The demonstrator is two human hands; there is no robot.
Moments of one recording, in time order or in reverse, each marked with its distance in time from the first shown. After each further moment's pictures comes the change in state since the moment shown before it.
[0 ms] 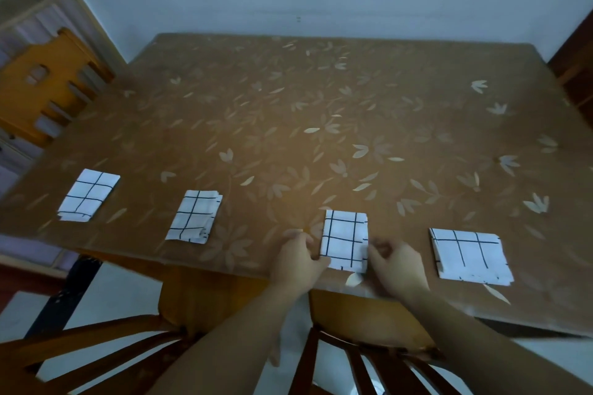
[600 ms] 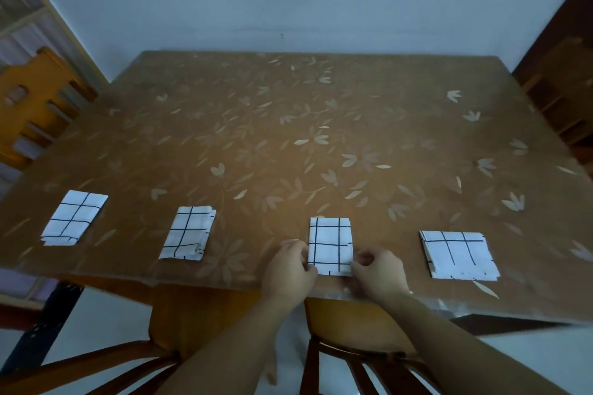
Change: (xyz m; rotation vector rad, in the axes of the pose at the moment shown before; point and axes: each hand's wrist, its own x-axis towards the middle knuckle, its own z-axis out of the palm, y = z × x) left_hand 0.001 -0.013 -0.007 0.154 0.071 0.190; right_hand -0.010 -0.019 0.017 0.016 0.005 0.052
